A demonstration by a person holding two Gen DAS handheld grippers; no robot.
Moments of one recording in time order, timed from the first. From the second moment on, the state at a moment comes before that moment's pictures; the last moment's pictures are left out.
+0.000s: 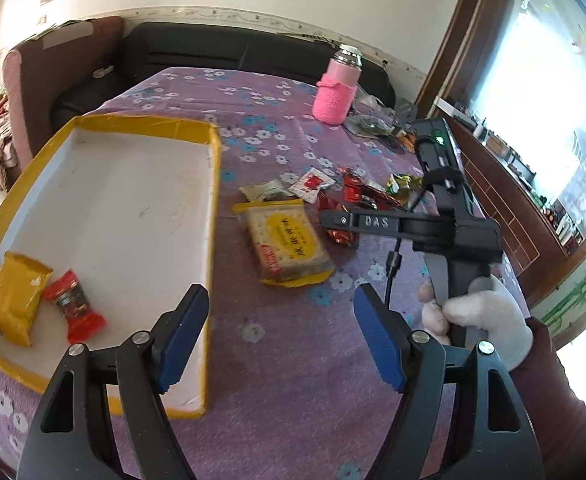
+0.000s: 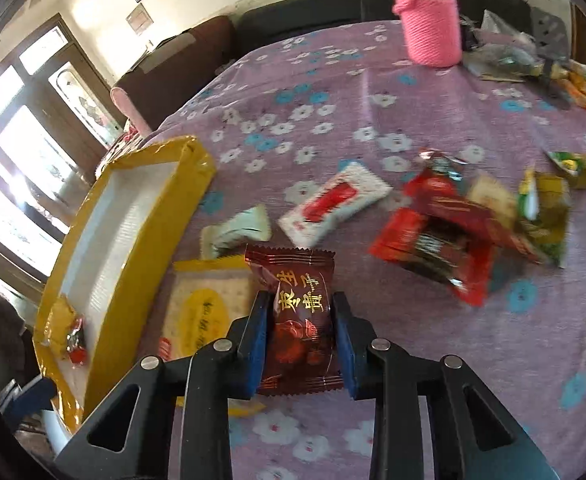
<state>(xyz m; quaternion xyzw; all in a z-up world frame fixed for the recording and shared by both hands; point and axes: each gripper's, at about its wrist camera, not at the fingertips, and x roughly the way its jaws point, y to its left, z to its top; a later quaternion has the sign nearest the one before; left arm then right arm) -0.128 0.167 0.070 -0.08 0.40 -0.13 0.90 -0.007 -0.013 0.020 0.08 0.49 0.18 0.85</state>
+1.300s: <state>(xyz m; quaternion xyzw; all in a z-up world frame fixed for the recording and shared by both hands) -0.087 0.157 0.071 -0.05 0.40 -0.10 0.91 -0.037 -0.081 0.021 0.16 0.44 0.19 0.86</state>
